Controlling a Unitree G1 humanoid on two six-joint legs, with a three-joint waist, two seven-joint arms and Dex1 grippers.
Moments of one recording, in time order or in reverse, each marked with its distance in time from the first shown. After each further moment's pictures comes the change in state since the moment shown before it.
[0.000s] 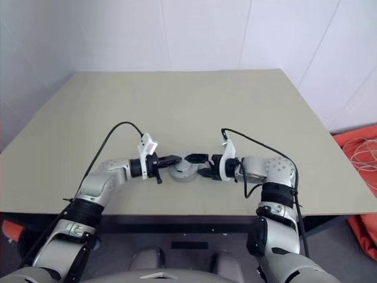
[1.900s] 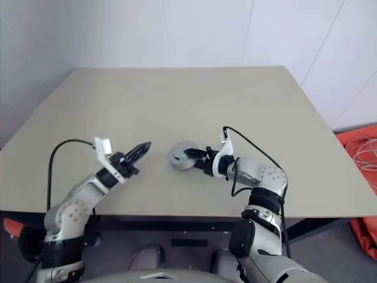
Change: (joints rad) left arm 0.408 -0.151 0.437 -0.534 -0.521 0.286 0.413; right arm 0.004 0.123 -0.145 -0.052 0.111 -0.089 -0.200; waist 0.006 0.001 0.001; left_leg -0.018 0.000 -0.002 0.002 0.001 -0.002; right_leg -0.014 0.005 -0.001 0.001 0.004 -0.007
